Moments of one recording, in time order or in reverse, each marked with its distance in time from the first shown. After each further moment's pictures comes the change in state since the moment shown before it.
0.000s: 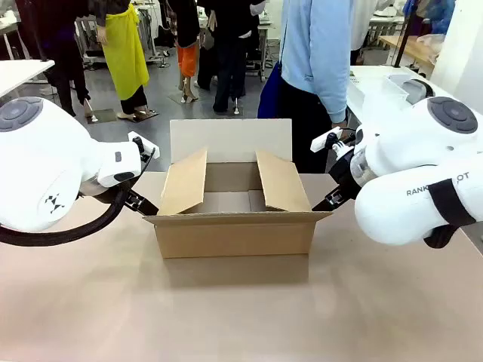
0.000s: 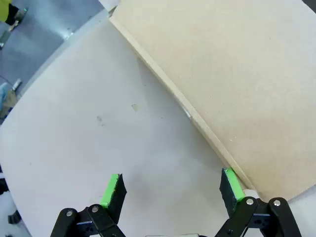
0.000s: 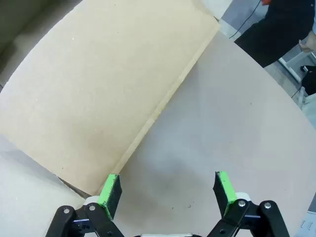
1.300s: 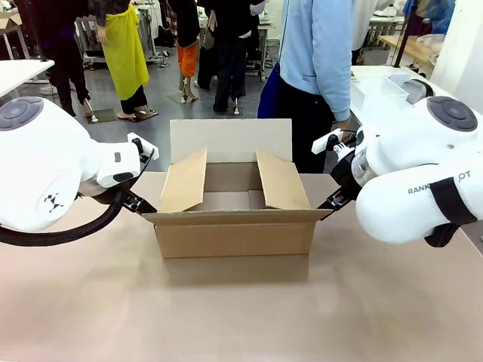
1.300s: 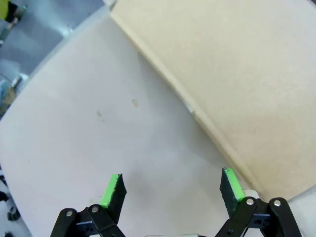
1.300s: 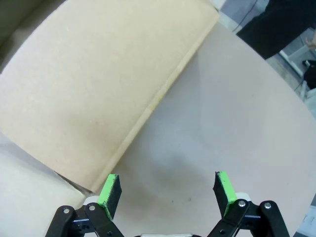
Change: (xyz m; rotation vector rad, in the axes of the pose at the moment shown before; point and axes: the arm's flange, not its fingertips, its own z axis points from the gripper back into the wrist) left arm -0.004 0.004 -0.001 -0.001 0.029 0.007; right arm -0.005 -0.004 -0.002 0.009 0.045 -0.012
